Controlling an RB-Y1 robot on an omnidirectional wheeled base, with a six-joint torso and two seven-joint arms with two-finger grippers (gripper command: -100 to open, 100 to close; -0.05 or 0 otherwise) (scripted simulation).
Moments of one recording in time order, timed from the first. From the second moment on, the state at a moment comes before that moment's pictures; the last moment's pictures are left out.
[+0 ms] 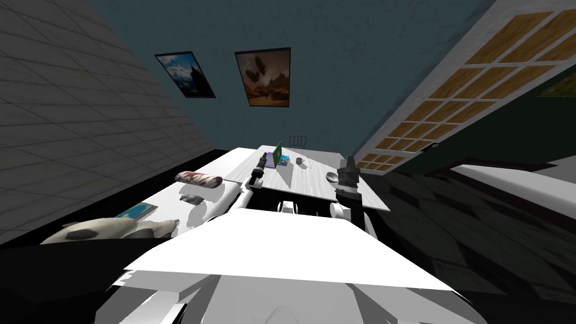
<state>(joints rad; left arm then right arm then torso) -0.16 0.18 0.06 -1.28 -0.12 -0.48 -0.14 0.46 -0.04 -0.06 -2.22 0.05 -0.46 0.11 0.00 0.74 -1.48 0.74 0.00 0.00</state>
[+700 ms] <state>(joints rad) -0.27 0.19 0.07 -1.08 -0.12 -0.48 -0.17 0.46 -0.04 -0.06 -2.22 0.05 -0.46 0.11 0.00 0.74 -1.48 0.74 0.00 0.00</state>
